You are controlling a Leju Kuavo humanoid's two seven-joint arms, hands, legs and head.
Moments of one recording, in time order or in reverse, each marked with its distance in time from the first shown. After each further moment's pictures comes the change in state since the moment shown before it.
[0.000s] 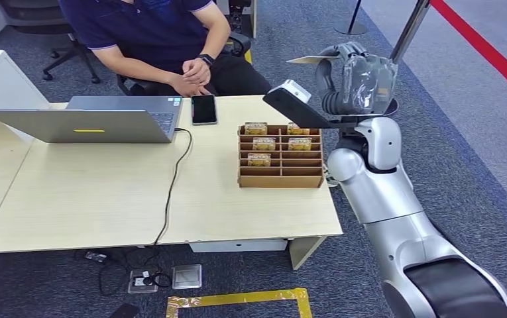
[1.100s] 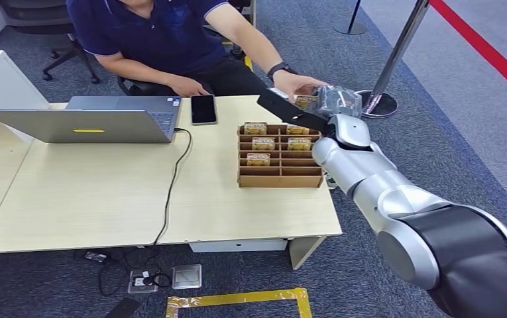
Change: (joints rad) left arm -0.029 -0.005 0.004 0.000 -0.012 0.007 0.047; right arm -0.330 0.060 -0.046 0.856 0.071 0.176 0.273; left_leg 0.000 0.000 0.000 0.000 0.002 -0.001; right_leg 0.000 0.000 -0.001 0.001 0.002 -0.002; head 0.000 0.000
